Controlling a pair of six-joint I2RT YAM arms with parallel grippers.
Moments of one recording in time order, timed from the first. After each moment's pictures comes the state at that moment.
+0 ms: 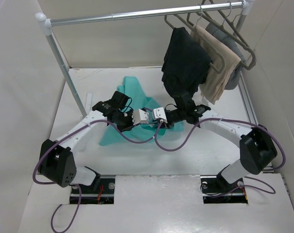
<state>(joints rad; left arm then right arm) -0.51 1.37 1.06 -0.84 0.37 0.84 0.63 1.52 1.05 -0.27 -0.83 -0.98</state>
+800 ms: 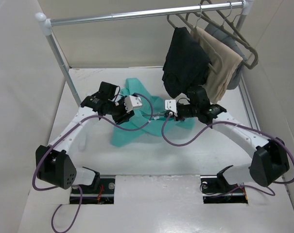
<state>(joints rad) -0.36 1.34 1.15 -0.79 0.47 0.83 0.52 1.37 1.02 -0.28 -0.71 -0.92</state>
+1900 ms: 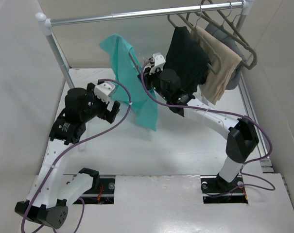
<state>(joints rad) -0.27 0.90 1.15 -0.66 0.26 0.30 0.76 1.73 1.46 0.25 0.11 0.13</state>
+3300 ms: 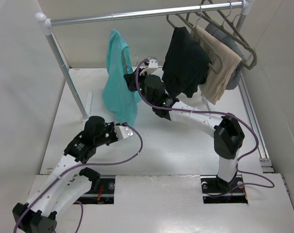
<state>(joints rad) -0.46 0.70 0.63 -0.57 0.24 0.77 0.88 1.88 1.58 0.38 0.34 0.49</state>
